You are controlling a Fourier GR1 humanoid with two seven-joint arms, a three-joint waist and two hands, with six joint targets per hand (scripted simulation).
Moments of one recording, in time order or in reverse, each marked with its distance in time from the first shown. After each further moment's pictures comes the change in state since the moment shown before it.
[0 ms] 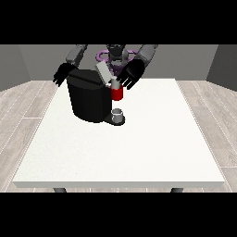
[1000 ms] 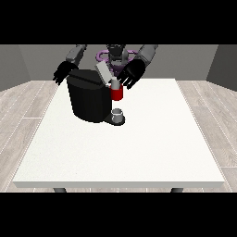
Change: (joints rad) left arm 0.014 0.009 0.008 -0.007 0.033 0.020 -0.019; right arm -0.020 0.000 0.015 -0.023 0.007 0.001 0.028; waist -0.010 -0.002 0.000
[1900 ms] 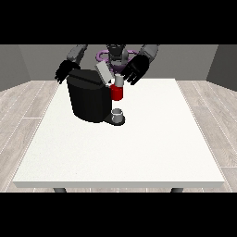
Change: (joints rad) left arm -0.004 0.052 0.014 -0.008 0.030 -0.014 0.009; right arm -0.012 0.011 0.035 -0.010 0.025 -0.007 0.018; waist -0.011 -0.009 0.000
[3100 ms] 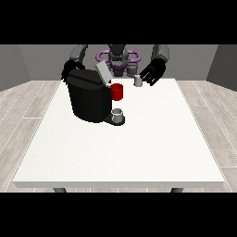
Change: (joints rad) left arm 0.257 -0.062 -0.079 -0.041 0.007 0.045 -0.104; right arm 0.080 -0.007 -0.026 0.094 -0.042 0.042 -0.021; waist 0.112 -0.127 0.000
